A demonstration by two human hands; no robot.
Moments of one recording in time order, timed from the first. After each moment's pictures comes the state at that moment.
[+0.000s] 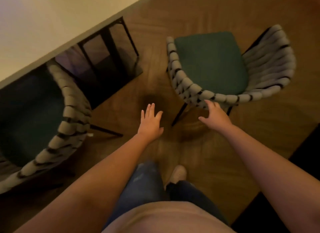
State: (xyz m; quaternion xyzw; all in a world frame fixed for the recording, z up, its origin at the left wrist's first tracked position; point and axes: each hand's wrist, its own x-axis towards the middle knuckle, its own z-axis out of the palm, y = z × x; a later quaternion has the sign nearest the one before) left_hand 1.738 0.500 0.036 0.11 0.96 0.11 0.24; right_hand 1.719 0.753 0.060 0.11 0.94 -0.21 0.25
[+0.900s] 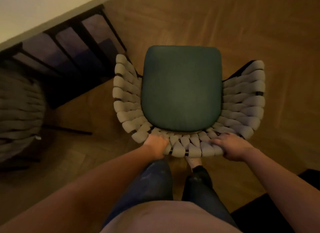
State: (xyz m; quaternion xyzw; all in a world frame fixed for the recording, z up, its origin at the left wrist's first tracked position) left_hand 1.581 0.808 -0.008 0.19 0.88 -0.02 0.43; right_hand 1.529 1.107 0.002 -0.33 0.84 0.10 0.41
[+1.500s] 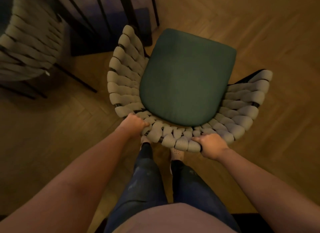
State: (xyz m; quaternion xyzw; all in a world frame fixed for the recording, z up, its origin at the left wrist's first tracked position) left_hand 1.625 0.839 -0.011 0.05 0.91 -0.07 0.41; right_hand 1.503 1.128 -0.006 -0.48 0.78 0.10 0.38
